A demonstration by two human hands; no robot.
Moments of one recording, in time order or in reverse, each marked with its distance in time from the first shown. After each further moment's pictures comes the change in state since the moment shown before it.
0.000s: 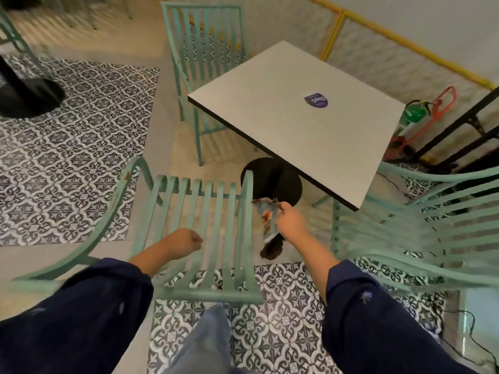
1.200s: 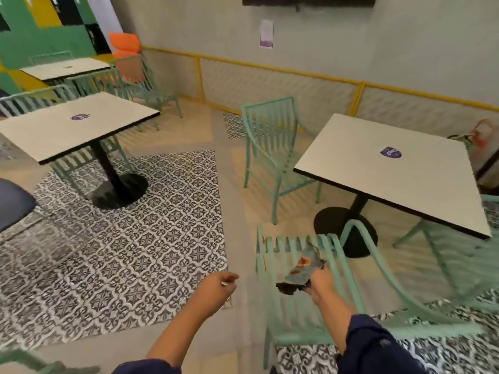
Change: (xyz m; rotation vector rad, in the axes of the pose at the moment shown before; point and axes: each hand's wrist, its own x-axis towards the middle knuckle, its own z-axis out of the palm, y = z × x) left_hand -0.177 -0.358 -0.254 -0.218 0.298 0.211; right_hand -0.087 -0.309 0.334 1.206 0.233 0.550
